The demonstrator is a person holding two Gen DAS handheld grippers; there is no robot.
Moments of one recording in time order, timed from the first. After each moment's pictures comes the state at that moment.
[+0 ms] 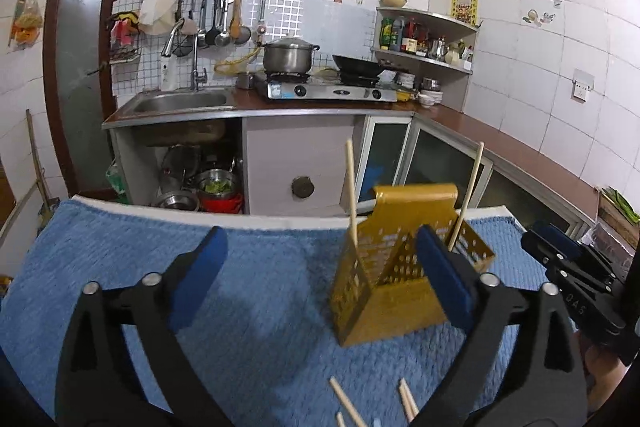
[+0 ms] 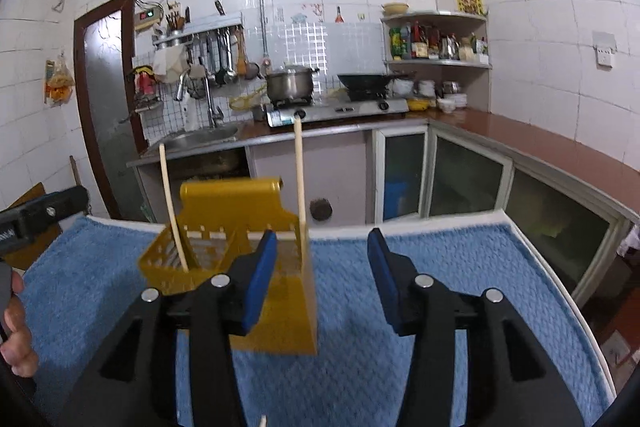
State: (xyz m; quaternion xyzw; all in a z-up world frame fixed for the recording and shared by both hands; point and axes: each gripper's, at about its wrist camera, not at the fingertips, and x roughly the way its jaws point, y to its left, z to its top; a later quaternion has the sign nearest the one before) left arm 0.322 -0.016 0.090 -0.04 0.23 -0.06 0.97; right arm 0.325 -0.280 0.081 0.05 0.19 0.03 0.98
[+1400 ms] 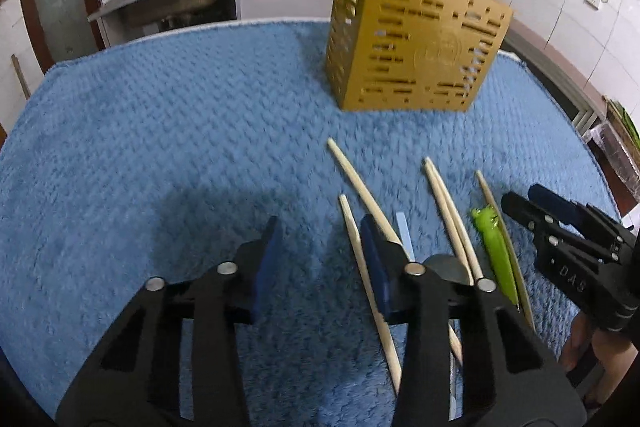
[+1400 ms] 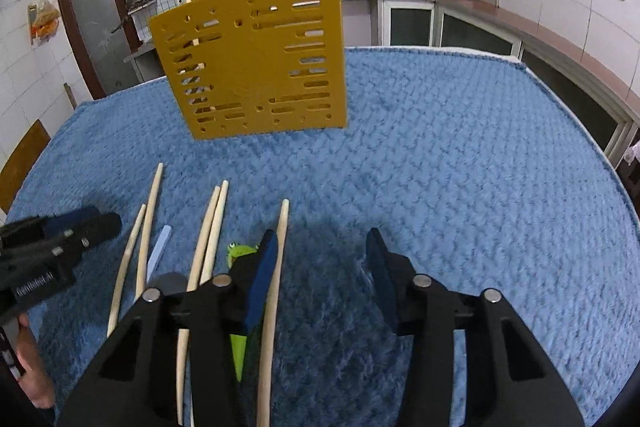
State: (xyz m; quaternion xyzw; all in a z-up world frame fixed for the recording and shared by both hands) left arm 0.268 -0.037 -0.052 -0.01 0.45 -0.07 0.89; right arm 0.274 -0.245 -0.044 0.05 0.39 0.04 0.92
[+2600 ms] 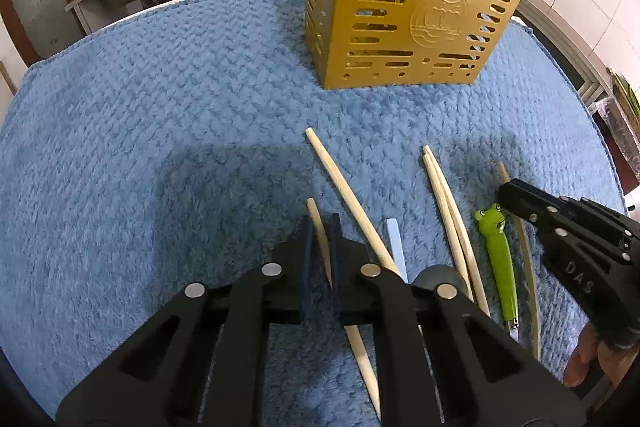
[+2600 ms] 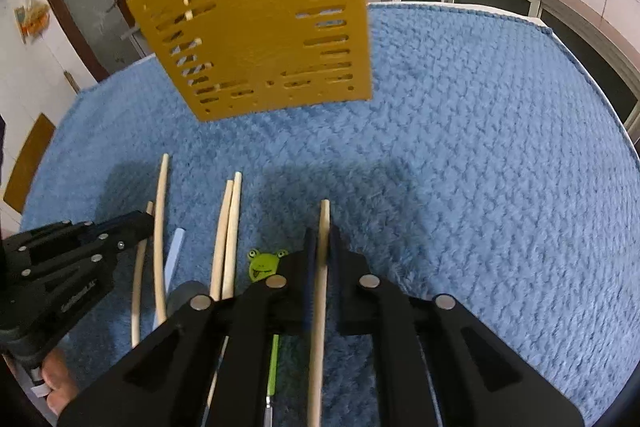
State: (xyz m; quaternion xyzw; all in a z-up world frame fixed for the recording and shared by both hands) left arm 0.306 -0.052 -0.053 0.01 0.51 -0.08 0.85; right arm 0.302 -0.235 -0.039 0.08 0.47 0.06 0.88
